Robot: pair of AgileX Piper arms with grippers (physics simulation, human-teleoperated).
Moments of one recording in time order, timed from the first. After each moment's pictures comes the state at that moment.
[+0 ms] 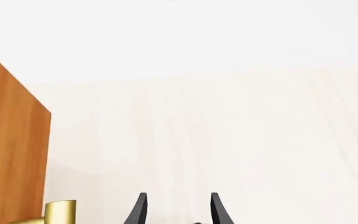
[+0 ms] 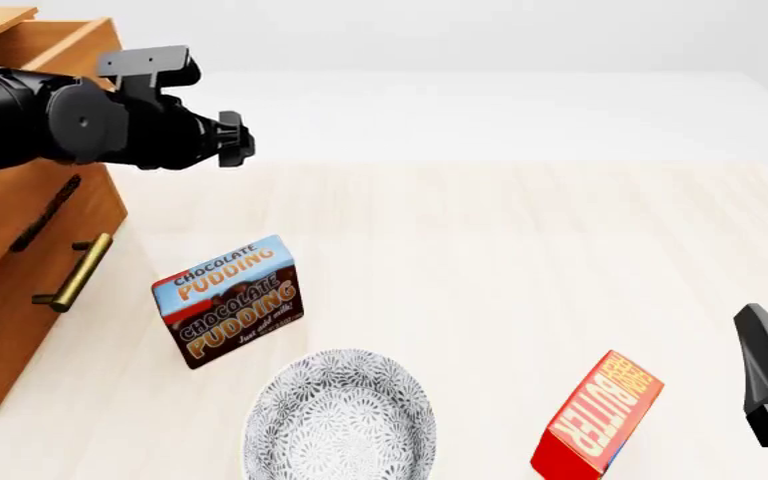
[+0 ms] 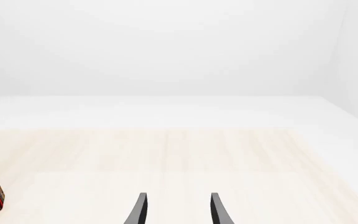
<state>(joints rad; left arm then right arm) -0.24 1.56 -1.12 0.26 -0.17 0.00 0.01 0.00 0.00 0.00</state>
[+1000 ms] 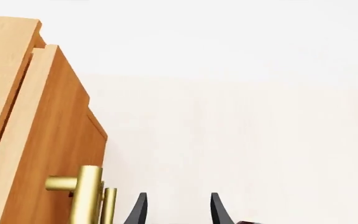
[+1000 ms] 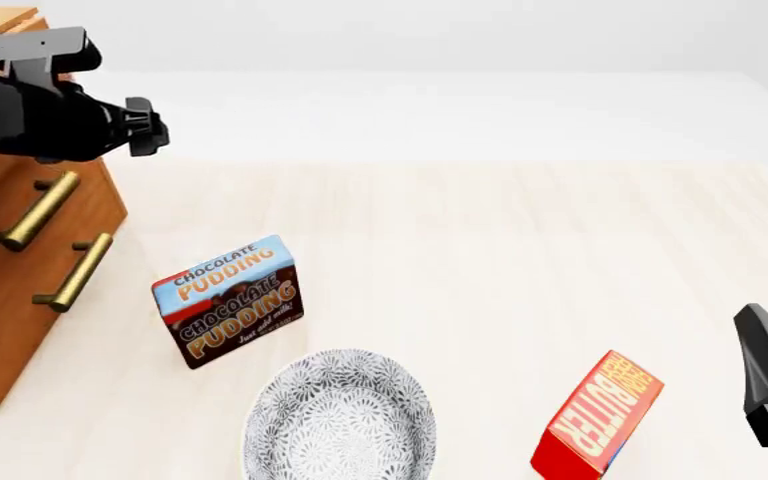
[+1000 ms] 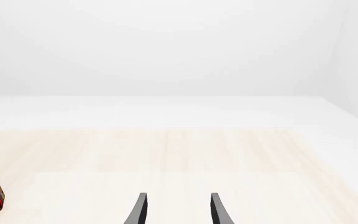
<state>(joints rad) -0.04 1.44 -1.07 0.33 -0.10 0.00 0.01 0.00 0.00 0.00</state>
